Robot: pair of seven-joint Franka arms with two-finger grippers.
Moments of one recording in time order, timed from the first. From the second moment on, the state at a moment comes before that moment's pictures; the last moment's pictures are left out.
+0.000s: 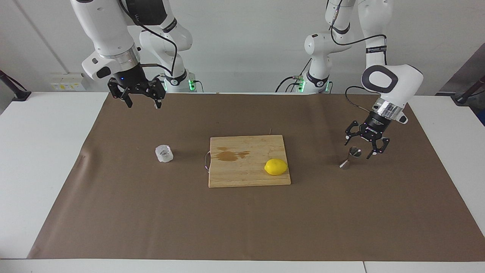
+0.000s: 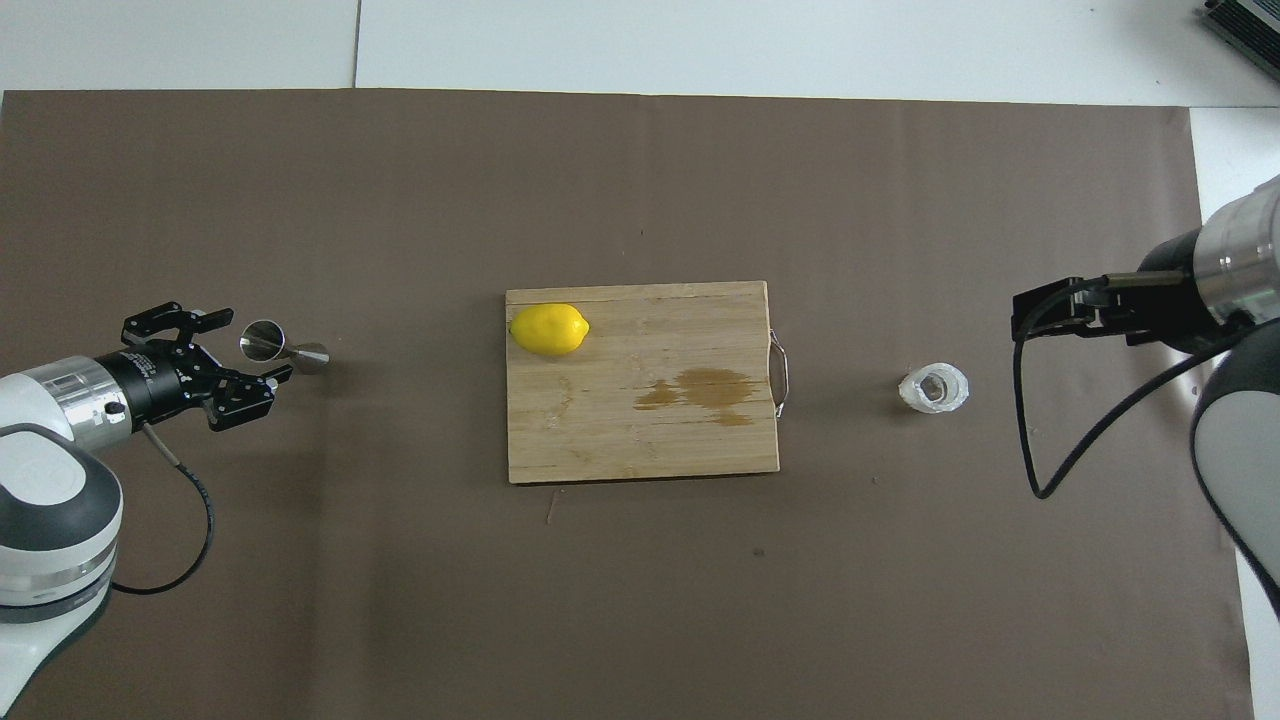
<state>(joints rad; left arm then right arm) 0.19 -0.05 -0.15 -2.37 -1.00 2.58 -1.50 0.01 -0.02 0.08 -1.62 0.01 1.61 0.15</state>
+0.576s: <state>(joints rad) 0.17 -0.04 -0.15 -2.37 -1.00 2.58 -1.50 0.01 -0.02 0.08 -1.62 0.01 1.61 0.15</state>
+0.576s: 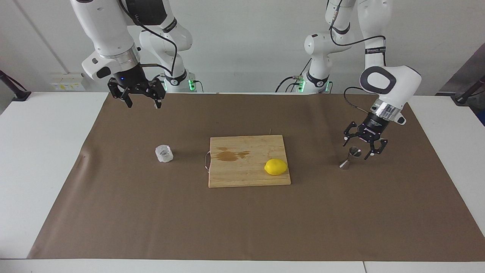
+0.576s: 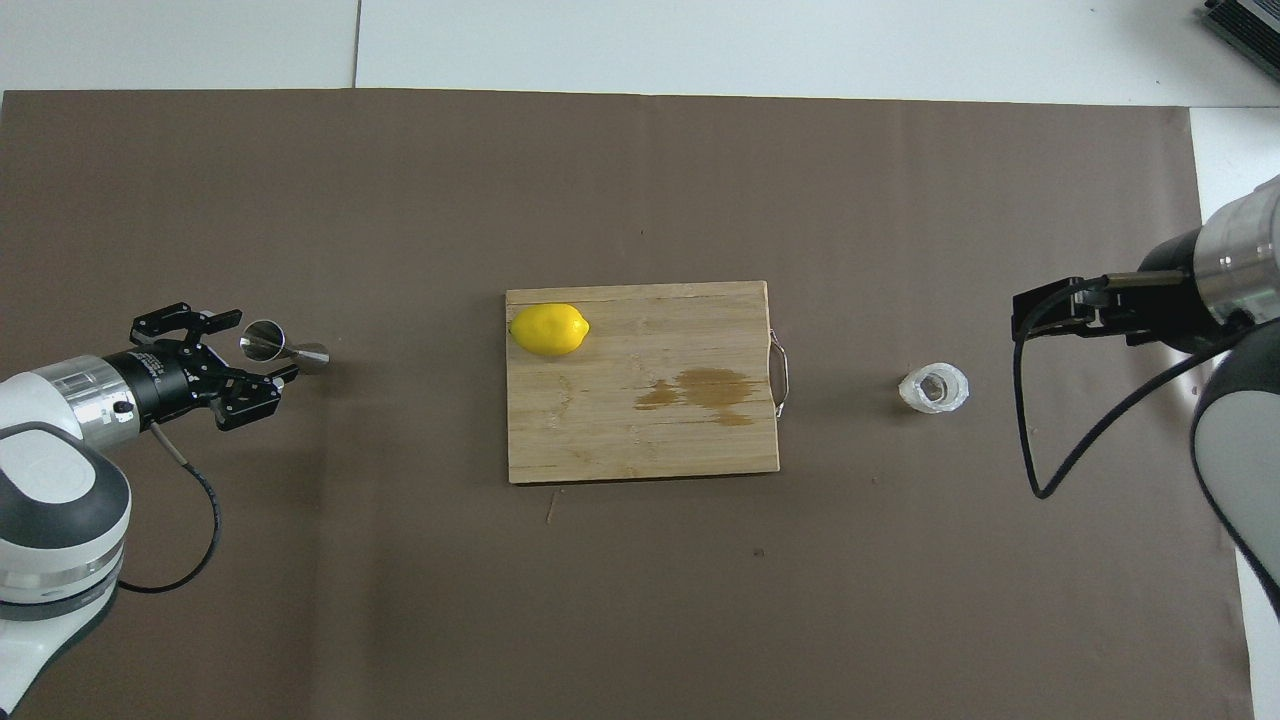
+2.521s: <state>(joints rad) -0.35 -0.01 -0.19 -2.06 -0.74 2.49 -1.80 0.01 -0.02 0.08 -1.62 0.01 1.61 0.15</state>
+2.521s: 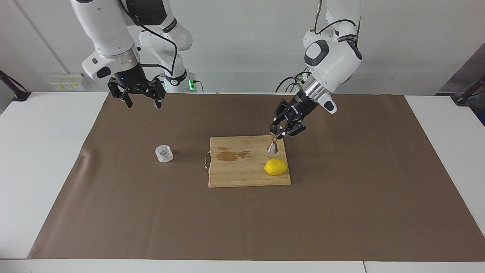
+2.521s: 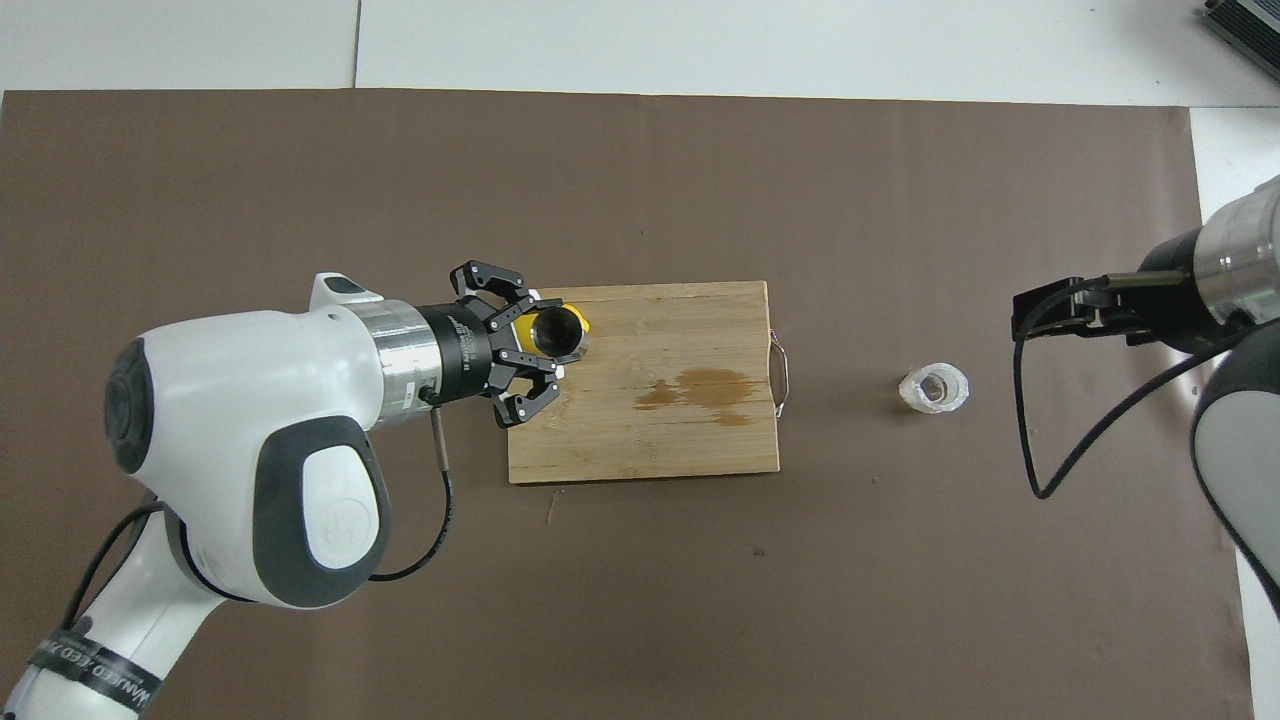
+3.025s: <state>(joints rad) -0.54 0.19 -0.19 -1.95 -0.69 2.67 -1.92 0.01 -0.02 0.08 -1.62 0.01 1.61 0.15</state>
